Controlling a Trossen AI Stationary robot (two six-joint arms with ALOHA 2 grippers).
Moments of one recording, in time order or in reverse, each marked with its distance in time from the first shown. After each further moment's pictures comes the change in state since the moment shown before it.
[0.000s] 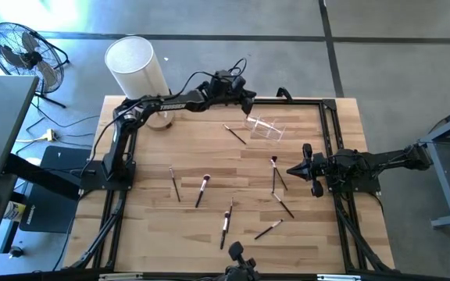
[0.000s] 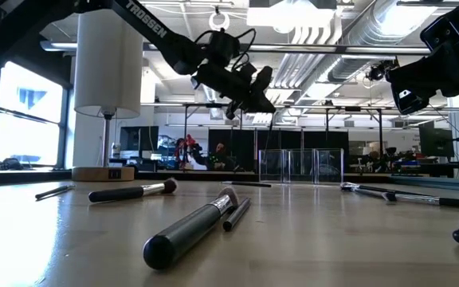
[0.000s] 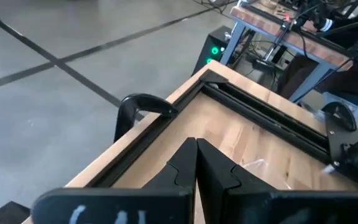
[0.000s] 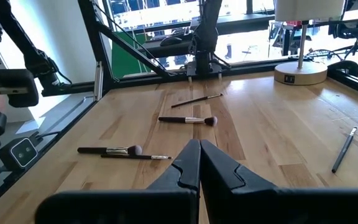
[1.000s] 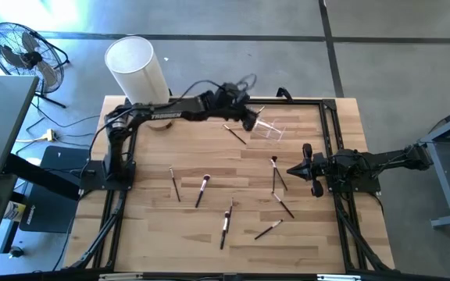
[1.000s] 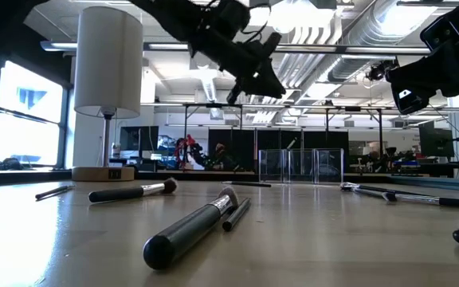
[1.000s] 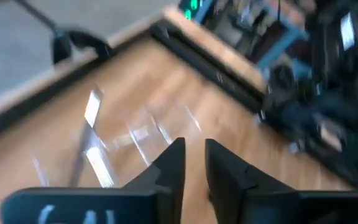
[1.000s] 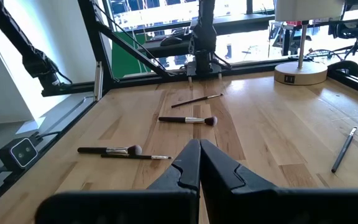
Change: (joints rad) left arm -0.180 -0.135 0.004 -0.328 -0.023 -0.160; right arm 0.000 0.000 0.000 0.000 0.000 0.000
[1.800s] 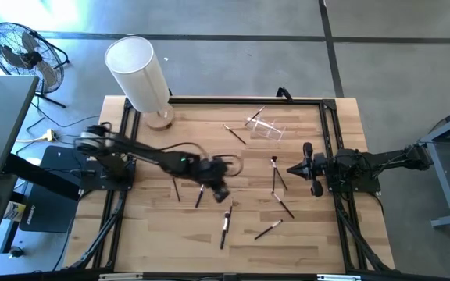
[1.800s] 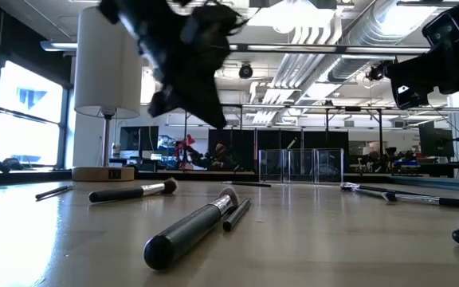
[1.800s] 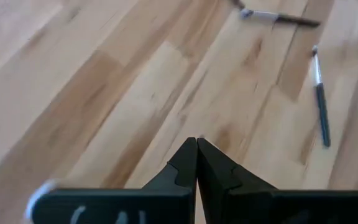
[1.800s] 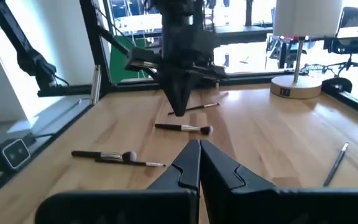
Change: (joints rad) left arm -0.497 -0.251 -0.494 -0.129 -0.218 -0.350; right arm 0.000 0.003 0.000 0.033 0.008 -0.044
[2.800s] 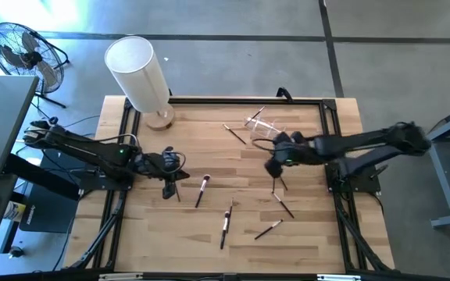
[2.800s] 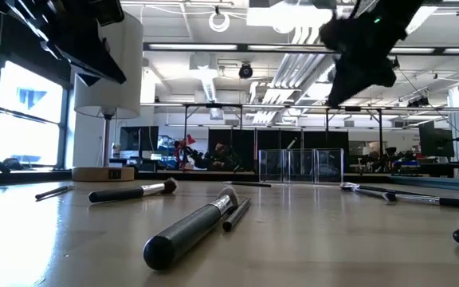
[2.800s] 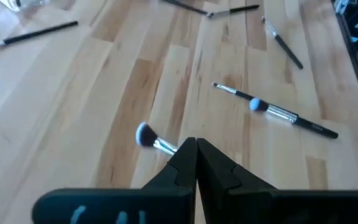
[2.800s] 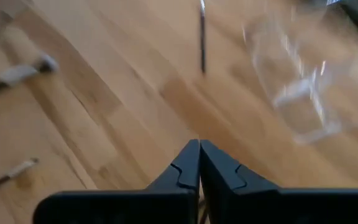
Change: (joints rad) left arm -0.076 -0.744 -0.475 -0.058 -0.084 0.385; right arm -0.097 1.134 0.890 -0.754 0.330 0.627
